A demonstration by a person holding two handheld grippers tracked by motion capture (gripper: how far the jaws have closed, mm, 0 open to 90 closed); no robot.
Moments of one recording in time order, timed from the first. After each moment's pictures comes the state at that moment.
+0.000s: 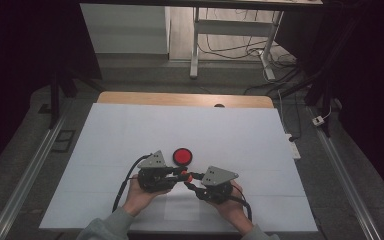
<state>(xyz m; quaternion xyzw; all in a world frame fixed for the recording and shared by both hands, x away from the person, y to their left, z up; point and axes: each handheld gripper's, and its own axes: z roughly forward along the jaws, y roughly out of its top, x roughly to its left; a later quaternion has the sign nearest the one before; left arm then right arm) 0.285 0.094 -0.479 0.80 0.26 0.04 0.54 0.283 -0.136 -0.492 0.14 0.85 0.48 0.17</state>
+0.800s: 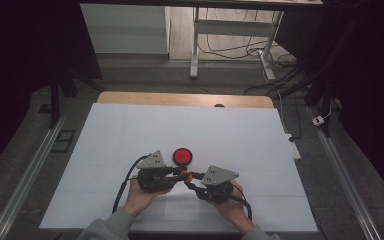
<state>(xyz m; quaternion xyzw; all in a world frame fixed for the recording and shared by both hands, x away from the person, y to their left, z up) 0.284 0.095 -0.480 0.80 0.26 0.04 0.54 0.284 -0.137 -0.491 0.14 0.85 0.48 0.17</state>
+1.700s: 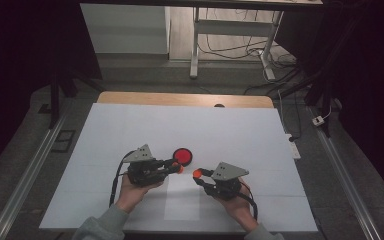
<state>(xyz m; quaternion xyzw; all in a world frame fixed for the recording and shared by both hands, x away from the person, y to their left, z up) 0.290 0.121 -0.474 0.77 0.29 0.05 0.57 0.294 -0.161 -0.494 0.19 0.84 0.48 0.17</state>
